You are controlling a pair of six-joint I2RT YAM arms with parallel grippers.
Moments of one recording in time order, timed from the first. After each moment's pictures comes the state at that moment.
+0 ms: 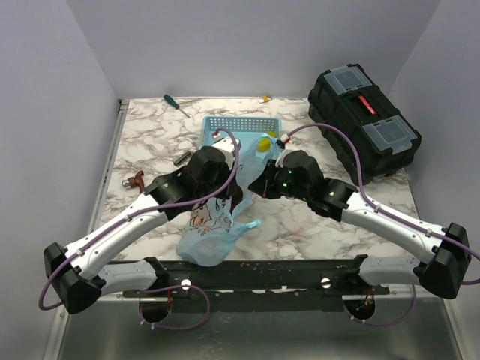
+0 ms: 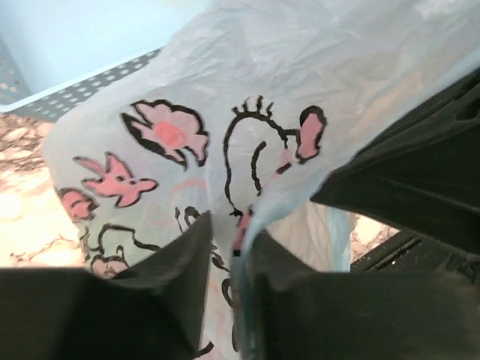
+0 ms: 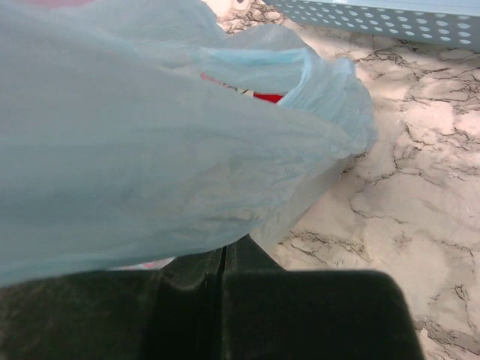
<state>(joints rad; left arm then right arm) -0.83 1.16 1.13 -0.62 -0.11 -0.34 0.88 1.23 1.00 -0.24 0.02 0.75</state>
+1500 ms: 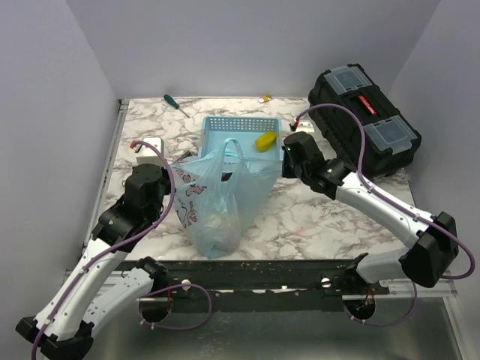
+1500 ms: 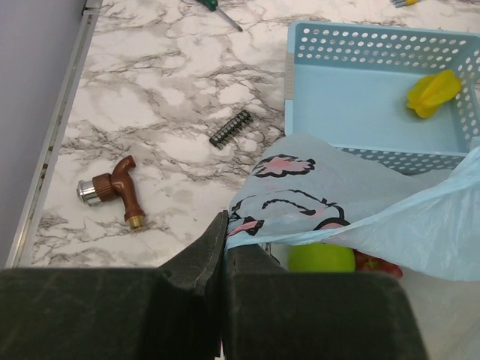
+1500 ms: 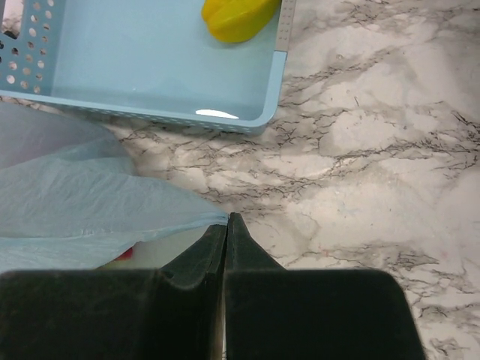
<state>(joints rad) -0.55 0.70 0.92 -0.59 -0.56 -0.23 0.71 1.36 1.15 -0.47 0.40 0.46</state>
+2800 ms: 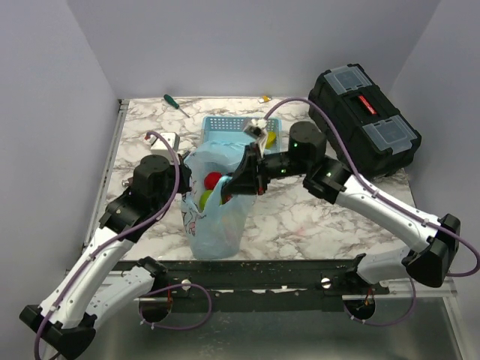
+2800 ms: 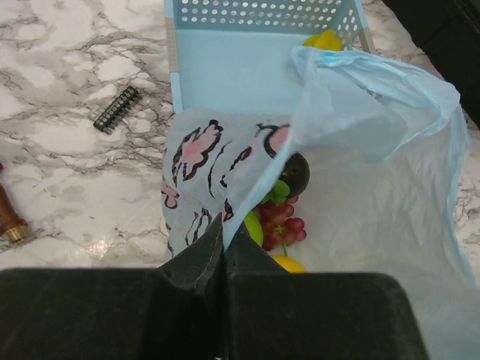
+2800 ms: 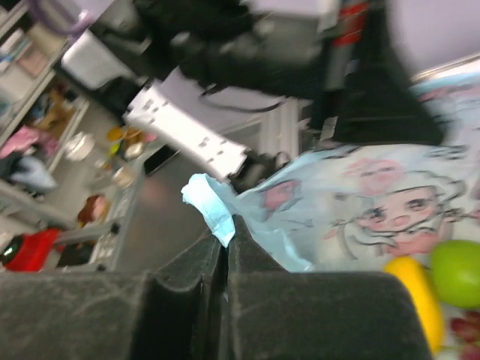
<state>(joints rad) -0.54 0.77 0.95 -0.57 -0.23 -0.35 0.82 1.35 1.28 0.02 -0.86 0.42</state>
